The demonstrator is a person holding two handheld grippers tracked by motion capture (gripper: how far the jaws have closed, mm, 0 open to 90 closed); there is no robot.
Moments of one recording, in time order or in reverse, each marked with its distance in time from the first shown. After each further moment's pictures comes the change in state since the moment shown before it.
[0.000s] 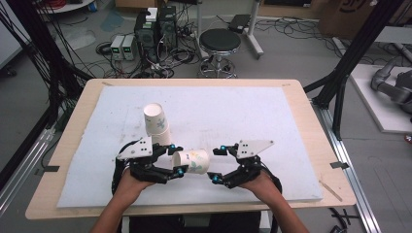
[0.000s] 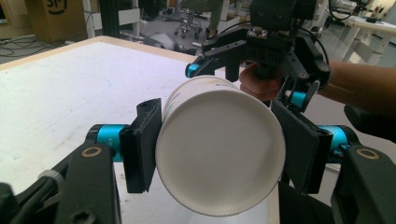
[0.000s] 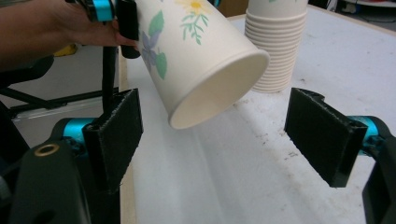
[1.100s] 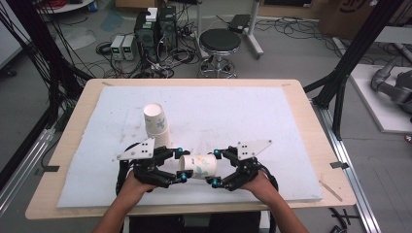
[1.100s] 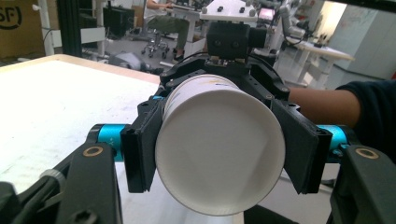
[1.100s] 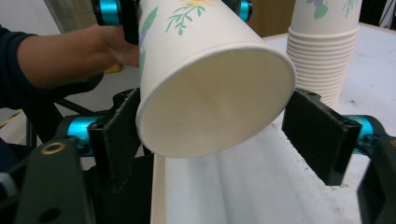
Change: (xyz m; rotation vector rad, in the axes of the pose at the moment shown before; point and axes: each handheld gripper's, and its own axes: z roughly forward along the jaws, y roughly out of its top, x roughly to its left) left arm -0.005 -0.001 0.008 -0.097 -0.154 -0.033; right arm -0.003 -0.004 0.006 -0.095 0.179 -0.002
